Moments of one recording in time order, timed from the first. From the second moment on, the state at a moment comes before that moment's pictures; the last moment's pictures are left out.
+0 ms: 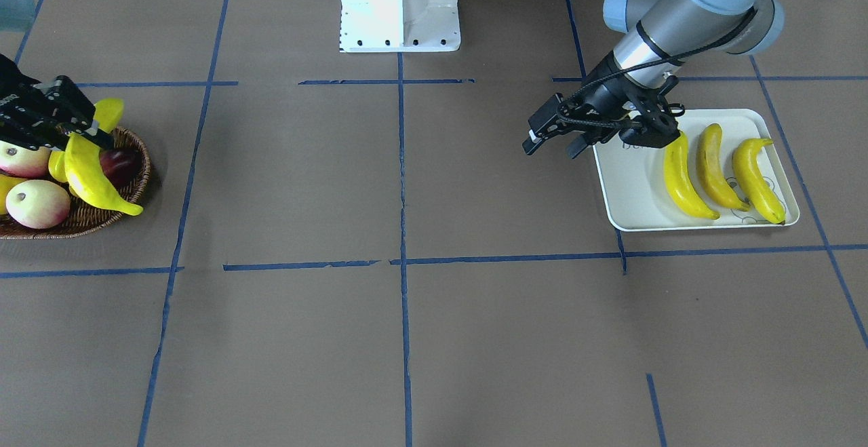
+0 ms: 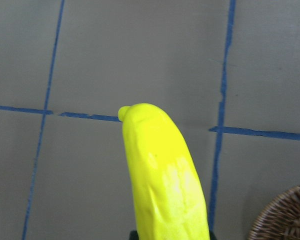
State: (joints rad) left arm -0.81 -1.95 -1.82 -2.18 -2.15 -1.52; right arm 1.09 -1.43 1.92 -1.06 2.43 0.95
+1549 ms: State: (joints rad) left arm -0.63 -2.13 -1.80 -2.39 -1.89 -1.94; right arm 0.50 -1.11 2.02 -1.17 1.71 1.30
